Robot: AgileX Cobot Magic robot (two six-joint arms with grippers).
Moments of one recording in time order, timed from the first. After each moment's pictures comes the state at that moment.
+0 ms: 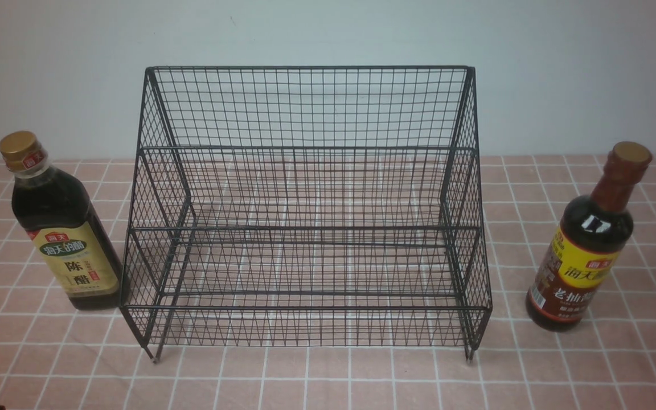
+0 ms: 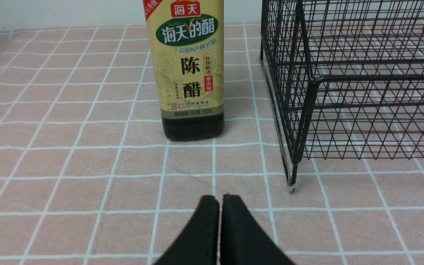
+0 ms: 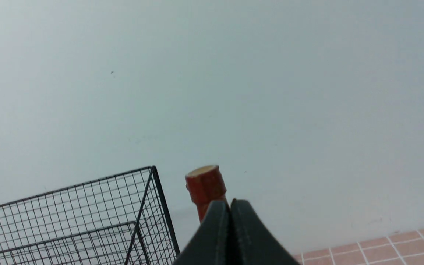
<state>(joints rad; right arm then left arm) 0.07 -0.01 0.03 0.12 -0.12 0.21 -0.05 -0.01 0.03 0.06 0.38 -0.07</state>
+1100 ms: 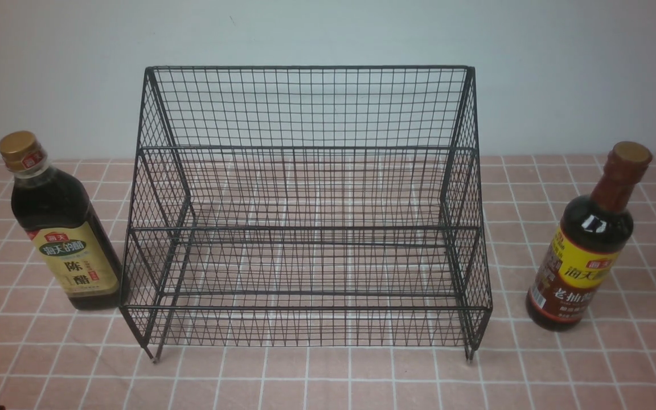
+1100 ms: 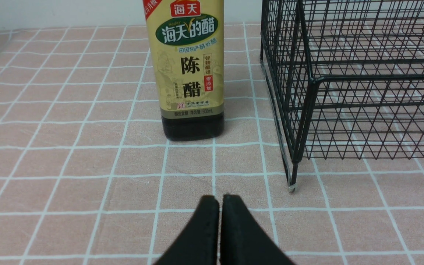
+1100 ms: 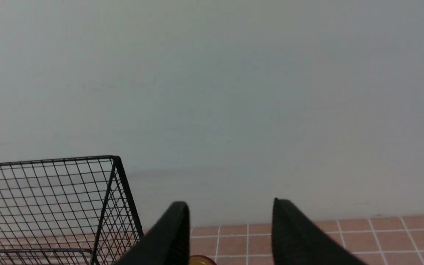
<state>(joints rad) 0.09 0.87 -0.65 -0.12 0.08 0.30 -0.05 -0.01 0.03 0.06 0.38 -0.07</state>
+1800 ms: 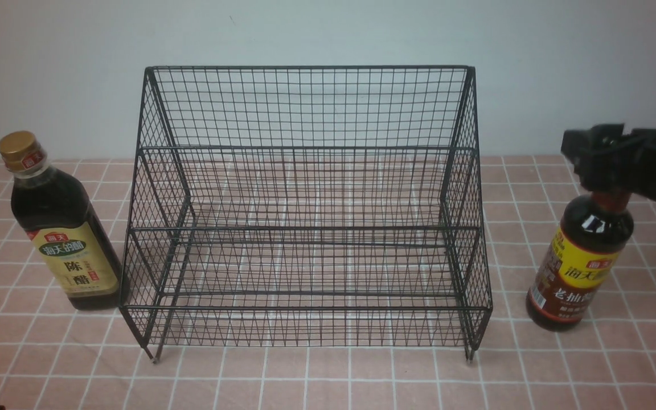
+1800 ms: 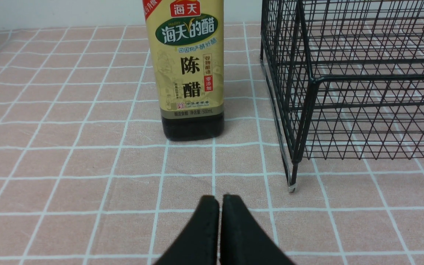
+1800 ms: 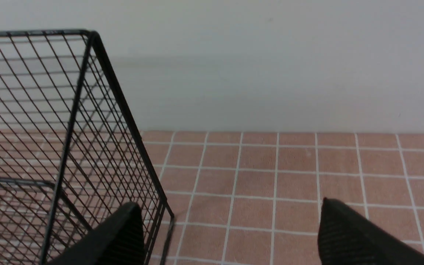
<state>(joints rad) 0.17 1.29 -0.79 -0.14 0.10 0.30 -0.05 -0.01 0.03 0.06 0.38 -0.07</state>
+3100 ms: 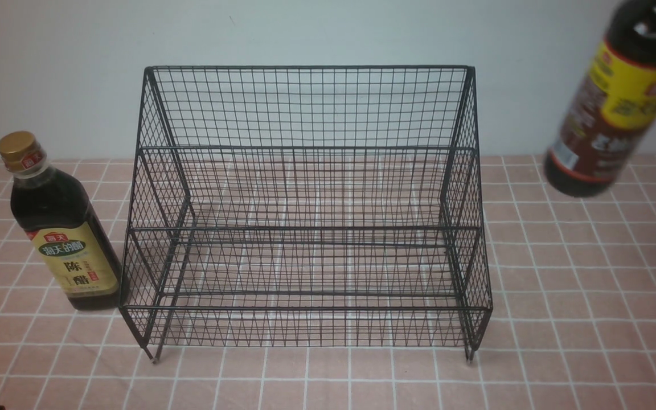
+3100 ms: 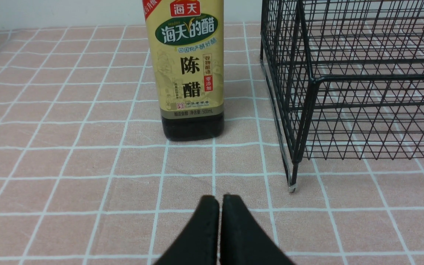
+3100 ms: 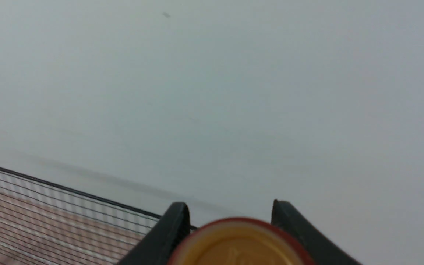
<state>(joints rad) 0.42 1.18 -1.35 -0.28 0.53 0.23 -0.05 -0.01 0.03 0.06 0.38 -0.07</state>
